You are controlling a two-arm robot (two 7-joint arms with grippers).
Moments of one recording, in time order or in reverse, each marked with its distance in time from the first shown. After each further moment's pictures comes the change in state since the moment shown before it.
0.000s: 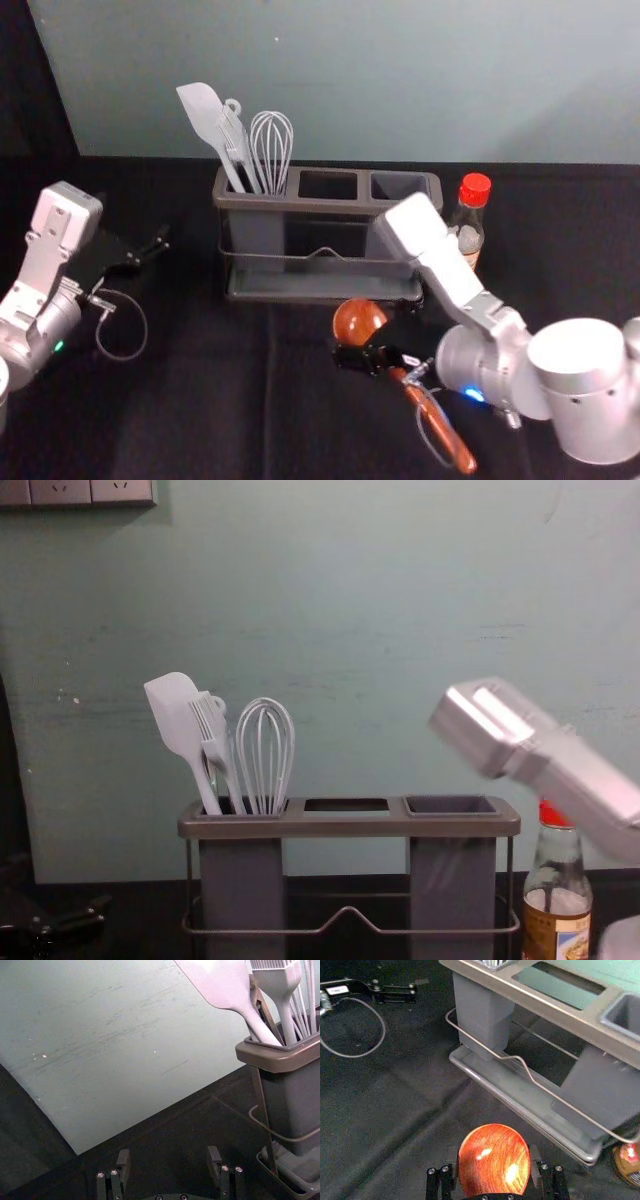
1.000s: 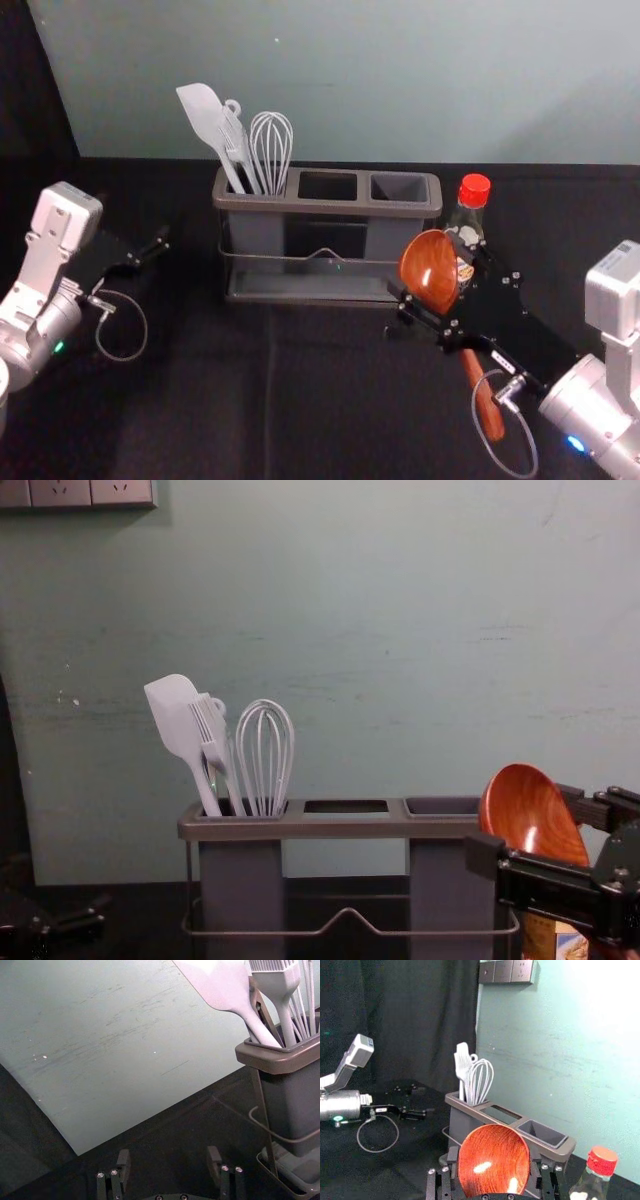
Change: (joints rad) left arm 0.000 0.000 0.000 0.000 0.000 0.000 0.000; right arm -0.333 0.101 0.223 -0.132 0.172 -0.832 -0.007
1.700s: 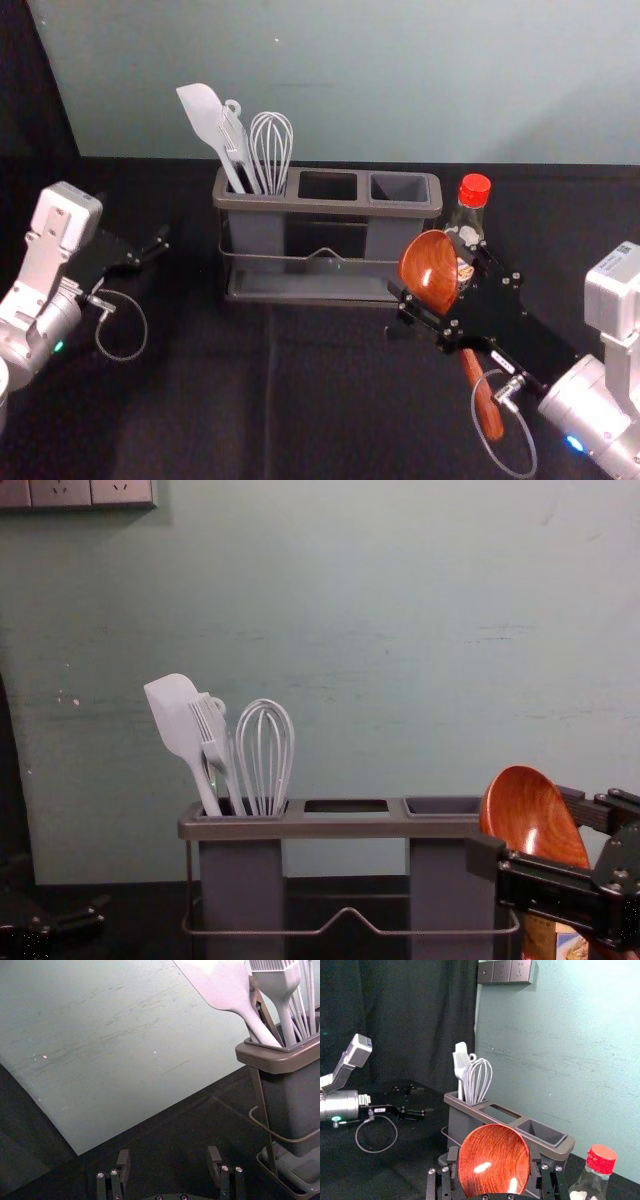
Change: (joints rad) left arm 0.000 0.000 0.000 0.000 0.000 0.000 0.000; right arm 0.001 0.000 -0.003 0.005 0.002 -0.005 -0.006
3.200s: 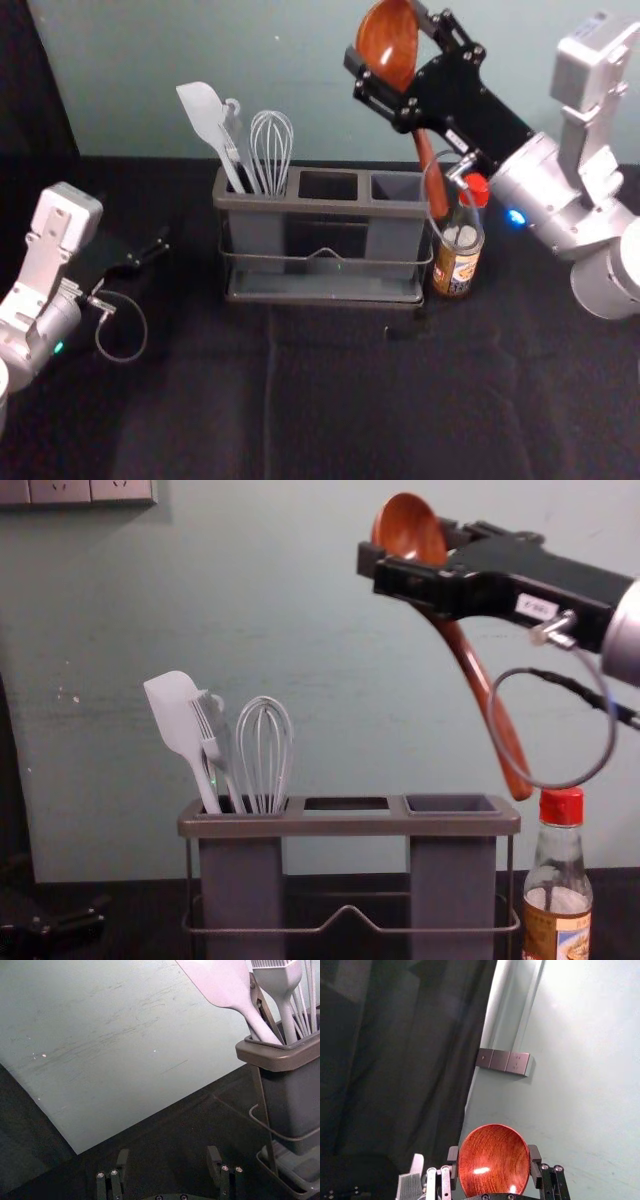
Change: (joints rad) left arm 0.000 0.000 0.000 0.000 0.000 0.000 0.000; right arm 0.583 -0.067 -0.148 0.342 0.069 -0.143 0.024
